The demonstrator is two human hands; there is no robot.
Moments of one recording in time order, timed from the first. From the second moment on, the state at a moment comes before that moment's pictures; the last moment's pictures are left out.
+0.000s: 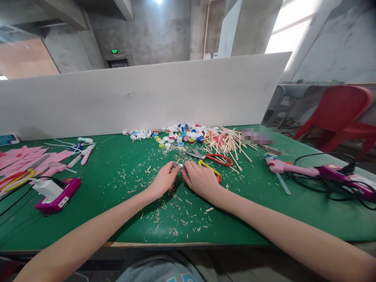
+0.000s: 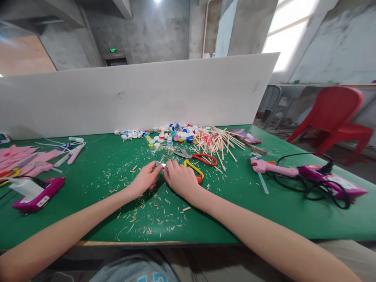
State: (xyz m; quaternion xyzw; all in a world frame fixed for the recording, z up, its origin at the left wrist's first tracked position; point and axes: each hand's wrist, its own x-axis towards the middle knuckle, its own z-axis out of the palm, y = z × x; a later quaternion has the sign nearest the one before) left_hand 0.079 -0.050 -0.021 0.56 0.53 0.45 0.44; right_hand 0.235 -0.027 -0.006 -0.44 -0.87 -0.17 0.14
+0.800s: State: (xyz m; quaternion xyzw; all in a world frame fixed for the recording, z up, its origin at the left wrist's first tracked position) left_hand 0.077 -0.053 -0.018 0.53 0.51 0.48 0.48; right_hand 0.253 -0.011 0.003 -0.49 -0.84 -0.15 0.17
